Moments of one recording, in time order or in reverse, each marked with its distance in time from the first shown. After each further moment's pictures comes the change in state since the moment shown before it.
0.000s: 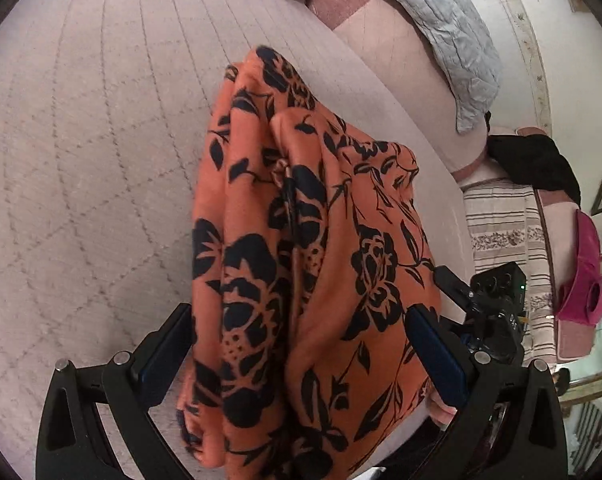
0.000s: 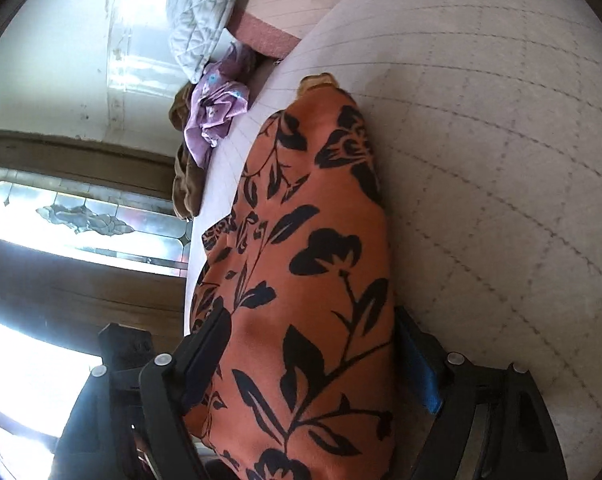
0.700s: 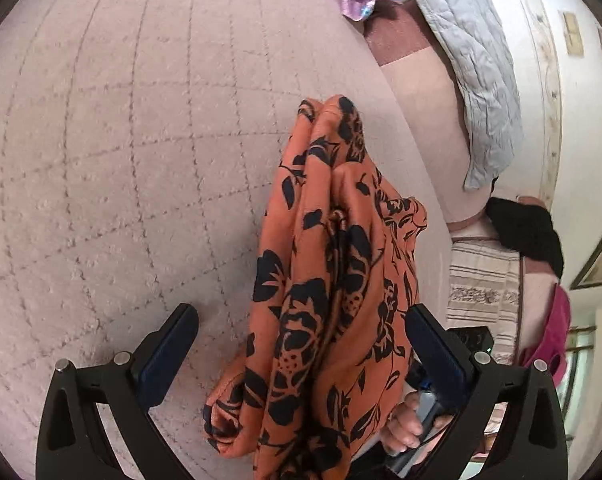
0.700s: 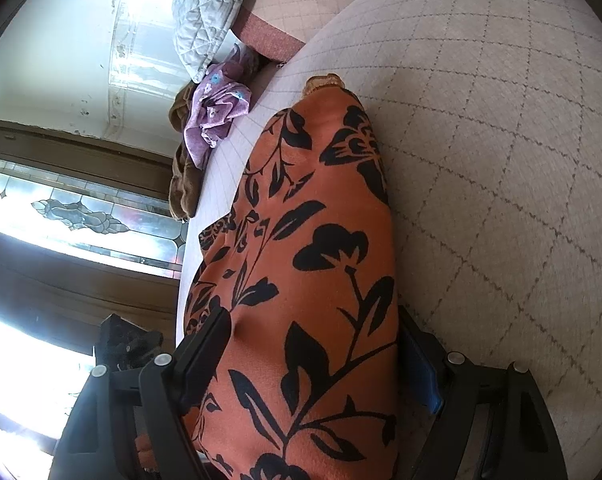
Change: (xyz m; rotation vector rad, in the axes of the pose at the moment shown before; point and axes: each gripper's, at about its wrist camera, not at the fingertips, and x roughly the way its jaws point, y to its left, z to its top) left arm -0.022 0.041 0.011 -0.244 -0.034 -0.081; right arm 0.000 0.001 -0.005 -0.023 -0.026 -0.018
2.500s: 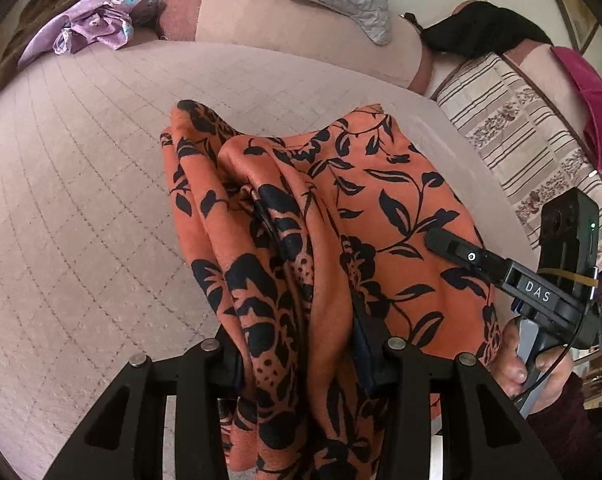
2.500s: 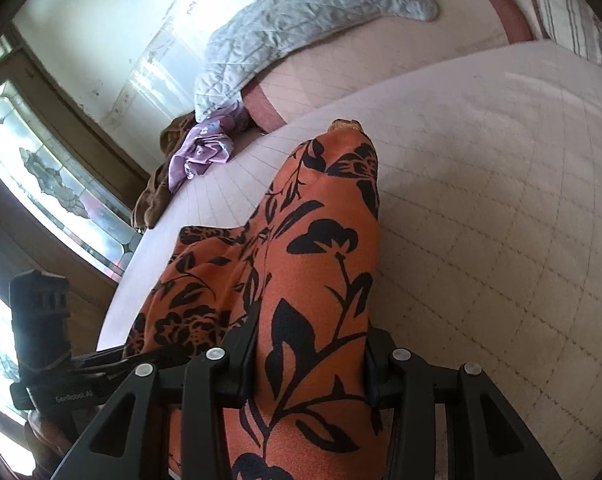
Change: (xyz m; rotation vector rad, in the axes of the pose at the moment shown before) left arm 0.104 -0.162 -0.139 0.743 -0.024 0.292; right arm -0.134 -0.018 -0.062 -0.256 -0.268 -0.251
